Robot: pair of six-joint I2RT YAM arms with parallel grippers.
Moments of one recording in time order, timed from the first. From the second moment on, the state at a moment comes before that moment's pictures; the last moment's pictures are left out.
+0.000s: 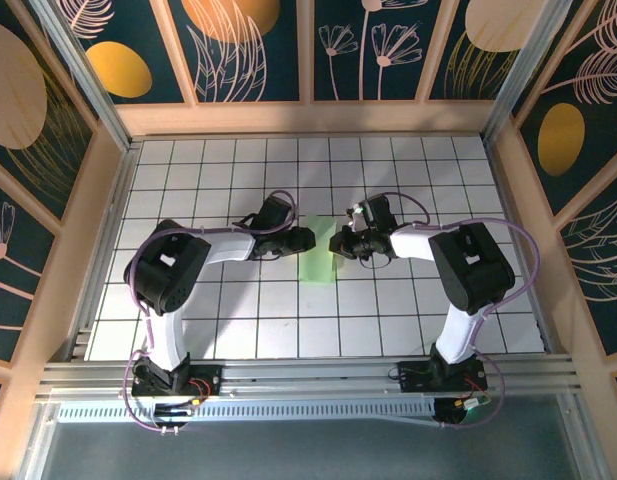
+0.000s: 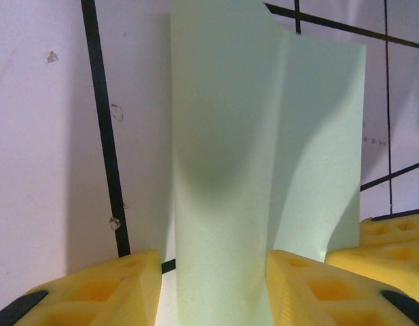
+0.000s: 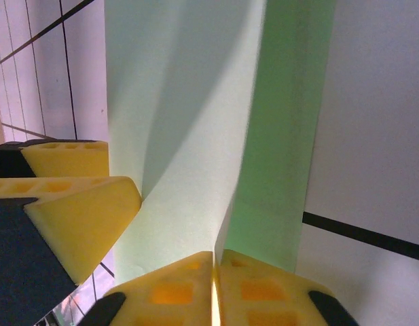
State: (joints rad) left arm -0.61 1.92 1.02 0.02 0.29 -0.74; right arm 0.45 1.80 0.86 0.02 -0.57 0.67
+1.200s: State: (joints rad) left arm -0.67 1.97 1.15 -0.17 0.13 -0.73; right arm 0.33 1.61 0.79 -0.09 -0.44 0.59
